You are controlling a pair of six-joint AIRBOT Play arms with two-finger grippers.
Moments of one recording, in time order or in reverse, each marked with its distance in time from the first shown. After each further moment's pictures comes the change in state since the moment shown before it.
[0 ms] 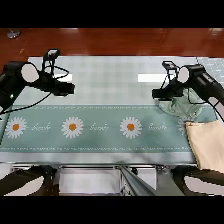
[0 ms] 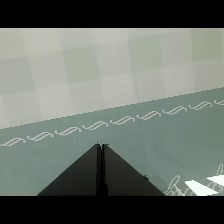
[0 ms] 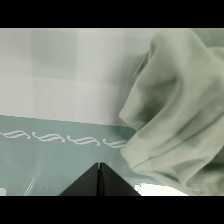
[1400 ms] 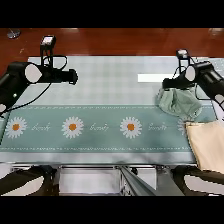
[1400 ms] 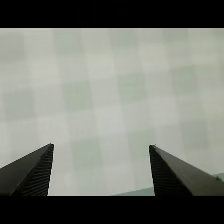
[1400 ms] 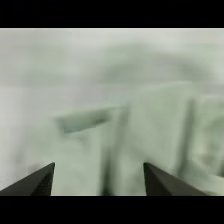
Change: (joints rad) left arm 0.002 -0.027 0.000 0.031 0.341 -0.002; right arm -0.127 -0.002 0.026 -0.243 -0.179 0.106
